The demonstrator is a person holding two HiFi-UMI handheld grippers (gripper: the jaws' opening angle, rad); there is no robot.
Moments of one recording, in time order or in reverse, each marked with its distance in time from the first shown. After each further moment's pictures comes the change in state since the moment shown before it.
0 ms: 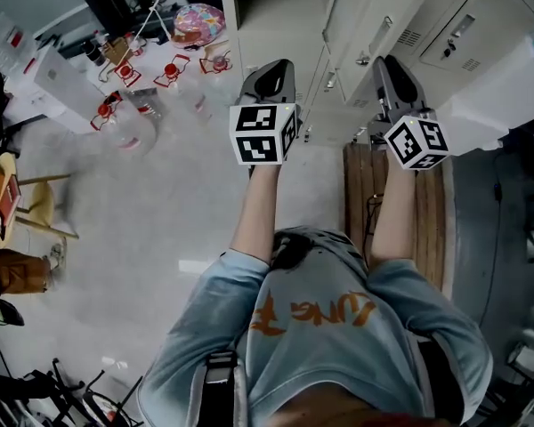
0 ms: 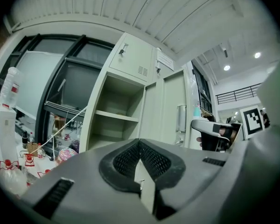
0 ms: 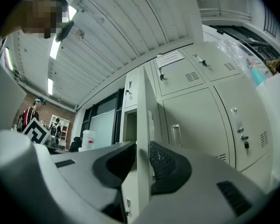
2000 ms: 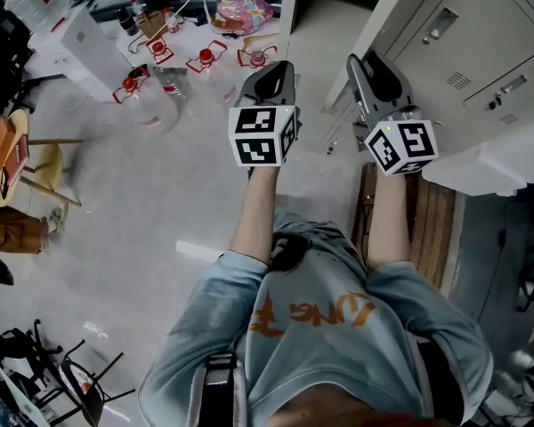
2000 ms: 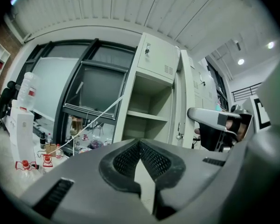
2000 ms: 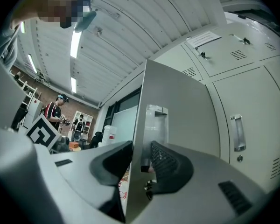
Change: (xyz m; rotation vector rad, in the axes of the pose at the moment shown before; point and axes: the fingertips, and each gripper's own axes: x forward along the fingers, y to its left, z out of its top) left arm -0.004 0.120 -0.004 -0.026 0.008 0.181; right arm 0.122 0.121 -0.031 -0.085 0.026 0.281
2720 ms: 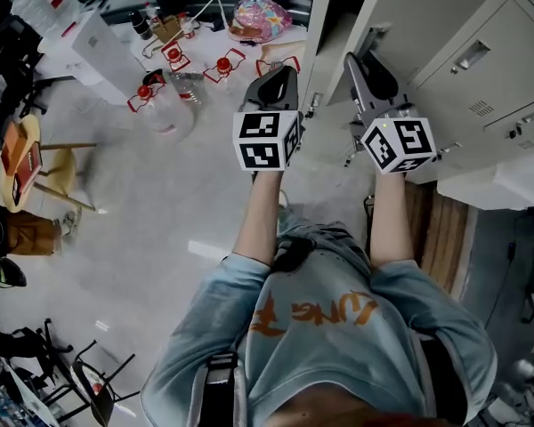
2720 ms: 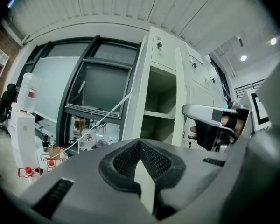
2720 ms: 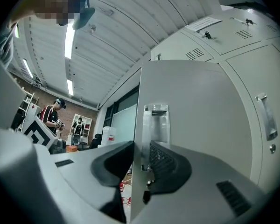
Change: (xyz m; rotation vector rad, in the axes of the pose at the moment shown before) left arm 0.034 0.072 0.011 0.016 0.030 0.029; right arm 0.093 0.010 -0.015 0.054 0.006 0.010
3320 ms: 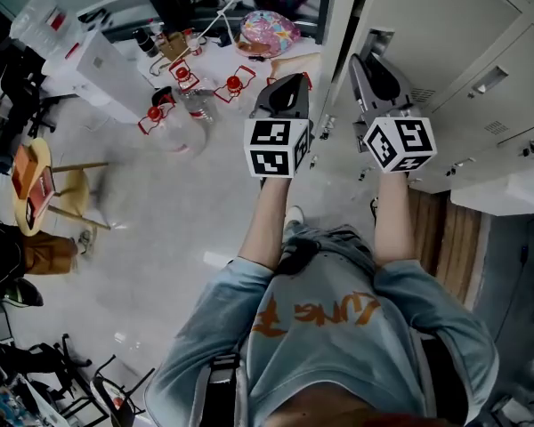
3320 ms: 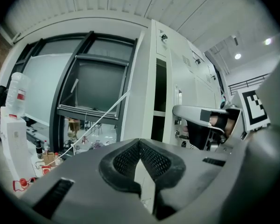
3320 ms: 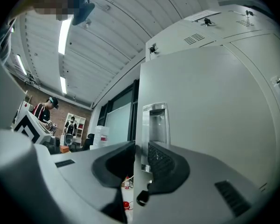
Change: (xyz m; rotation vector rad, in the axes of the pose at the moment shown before) left arm 0.050 0.035 0.015 0.048 0.025 -0.066; right arm 0.070 -0.023 -0.014 0.011 -0.002 -0.068
